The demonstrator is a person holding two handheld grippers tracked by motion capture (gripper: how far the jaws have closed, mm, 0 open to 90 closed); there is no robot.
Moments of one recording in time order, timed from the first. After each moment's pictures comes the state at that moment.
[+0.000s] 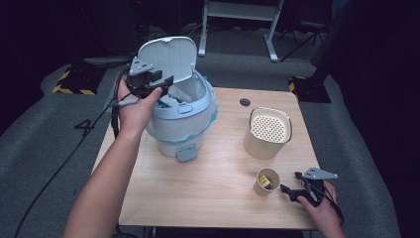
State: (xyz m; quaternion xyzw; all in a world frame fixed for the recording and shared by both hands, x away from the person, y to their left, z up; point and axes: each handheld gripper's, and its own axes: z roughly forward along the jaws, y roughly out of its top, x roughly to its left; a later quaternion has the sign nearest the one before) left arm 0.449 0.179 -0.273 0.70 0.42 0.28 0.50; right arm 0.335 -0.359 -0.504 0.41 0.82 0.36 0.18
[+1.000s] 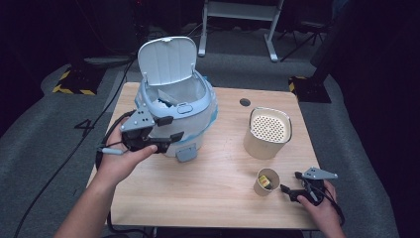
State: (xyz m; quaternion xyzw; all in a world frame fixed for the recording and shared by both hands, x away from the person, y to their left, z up) left arm 0.349 0.175 -0.313 0.80 0.25 0.18 0.52; right arm 0.335 -0.359 -0.504 0.41 0.82 0.36 0.18
